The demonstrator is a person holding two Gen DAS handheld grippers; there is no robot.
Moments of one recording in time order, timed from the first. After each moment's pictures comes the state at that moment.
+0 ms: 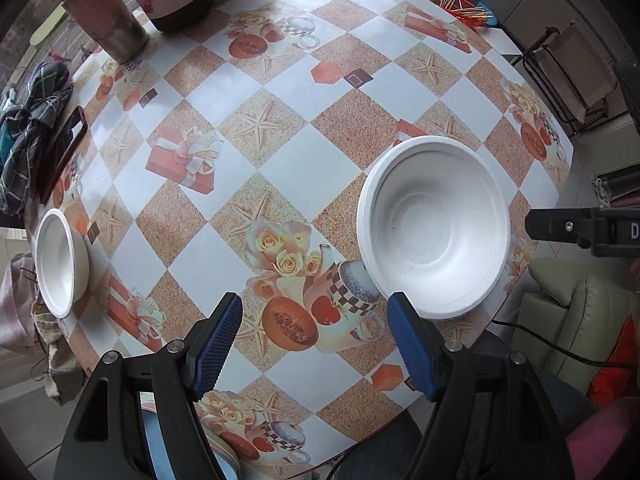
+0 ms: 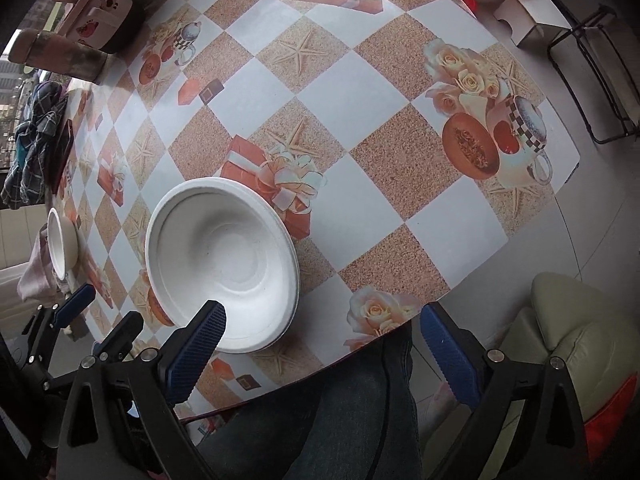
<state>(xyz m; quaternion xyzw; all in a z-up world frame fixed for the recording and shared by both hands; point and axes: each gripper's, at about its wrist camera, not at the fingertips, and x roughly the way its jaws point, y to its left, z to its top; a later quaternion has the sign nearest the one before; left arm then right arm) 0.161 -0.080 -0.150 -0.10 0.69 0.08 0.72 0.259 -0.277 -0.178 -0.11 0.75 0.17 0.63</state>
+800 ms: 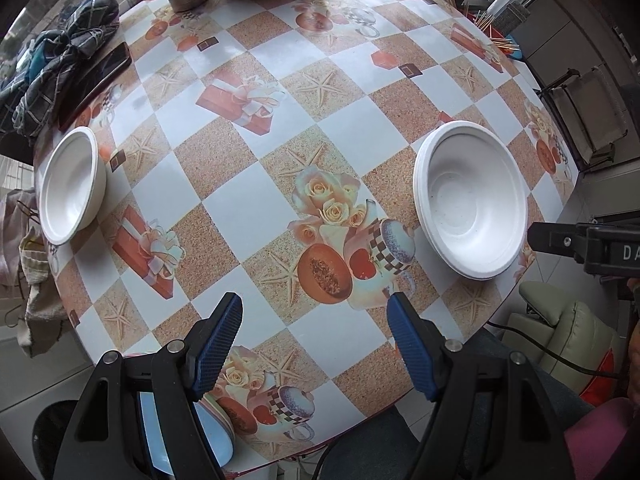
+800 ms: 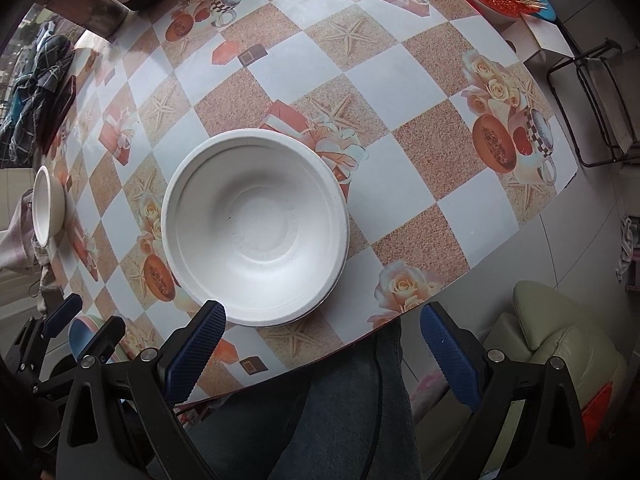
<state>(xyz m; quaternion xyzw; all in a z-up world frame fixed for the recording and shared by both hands) 0.108 -0.051 -0.147 -0.17 0.67 0.12 0.72 0.217 -0.240 -0.173 -0.18 0.73 0.18 0.63</state>
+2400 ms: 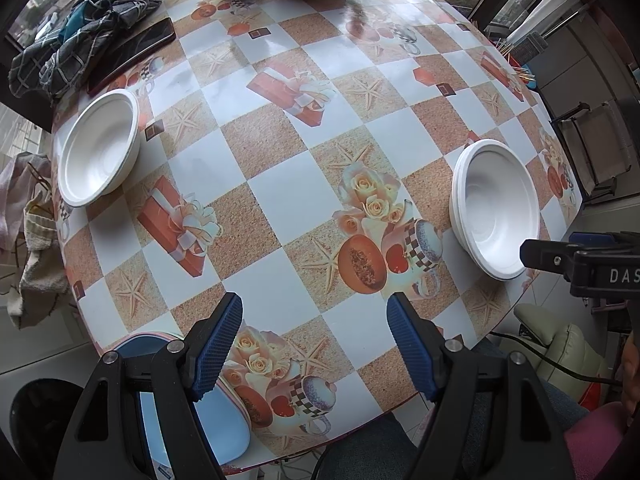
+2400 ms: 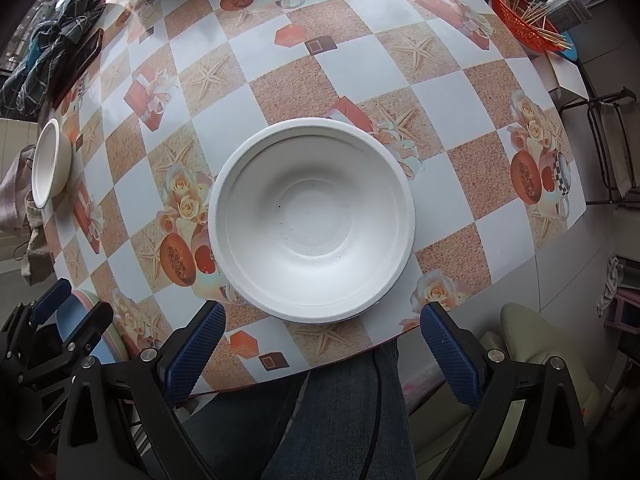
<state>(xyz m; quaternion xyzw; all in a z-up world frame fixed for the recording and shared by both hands) 0.075 -0.024 -0.143 -0.21 0.65 0.15 0.72 0.193 -0.202 -0.173 -0.25 0.71 0.21 0.63</state>
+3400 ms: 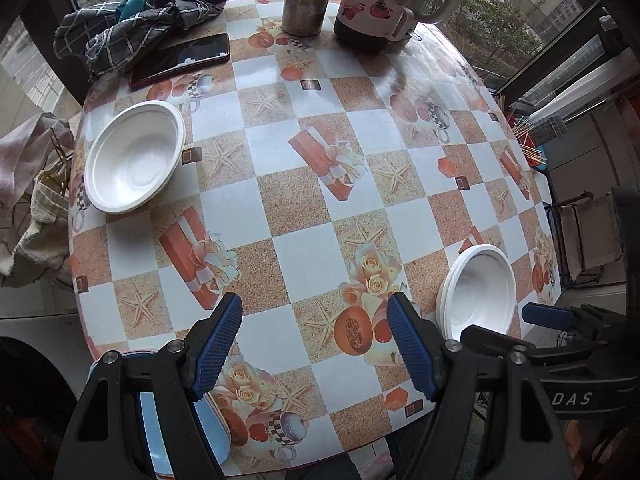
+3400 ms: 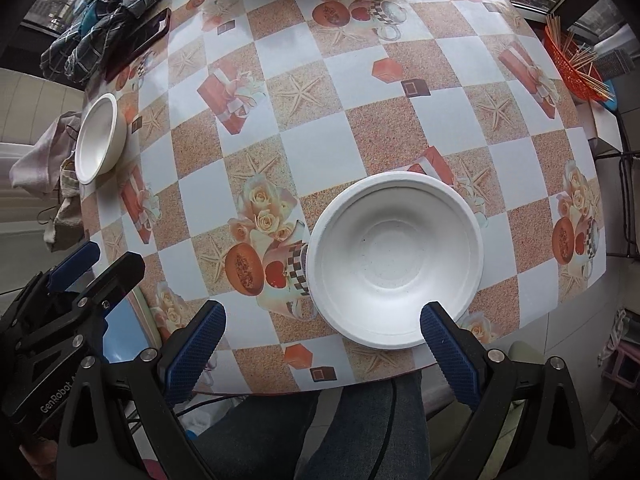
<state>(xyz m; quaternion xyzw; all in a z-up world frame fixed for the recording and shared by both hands) 0.084 0.030 -0.110 -0.31 0.57 0.23 0.73 0.170 -0.139 -0.157 -0.27 0.69 0.30 0.60</state>
